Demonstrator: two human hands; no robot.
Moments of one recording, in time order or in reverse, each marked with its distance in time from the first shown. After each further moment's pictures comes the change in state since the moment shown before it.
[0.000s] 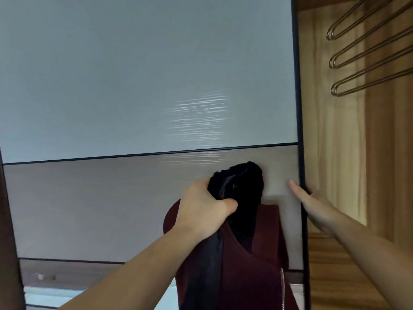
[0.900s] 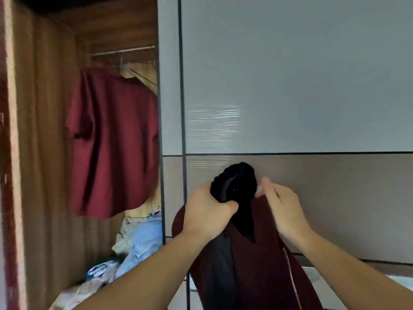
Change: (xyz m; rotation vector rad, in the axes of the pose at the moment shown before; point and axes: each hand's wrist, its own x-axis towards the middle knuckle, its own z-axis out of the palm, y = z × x) left_hand -0.079 -0.028 -0.155 0.052 0.162 -0.033; right_hand -0.149 -0.097 0.220 -0.307 0.107 -0.383
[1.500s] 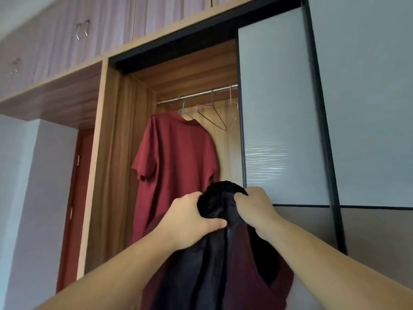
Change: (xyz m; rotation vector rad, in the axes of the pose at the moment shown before) left_hand 0.121 -0.080 -0.225 0.458 -0.006 0.080; right_hand 0.119 -0.131 0.249 0.195 -0.209 0.062
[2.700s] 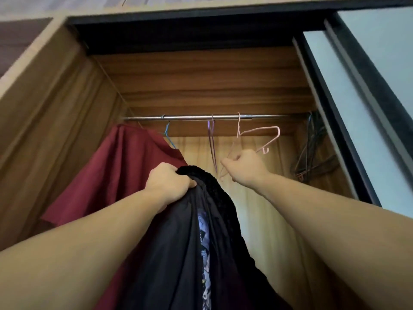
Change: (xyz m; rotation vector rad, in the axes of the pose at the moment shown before) left_hand 0.378 -0.166 -0.025 -0.393 0.335 0.020; right_hand 0.344 -0.058 0.111 -0.504 0.352 -0.331
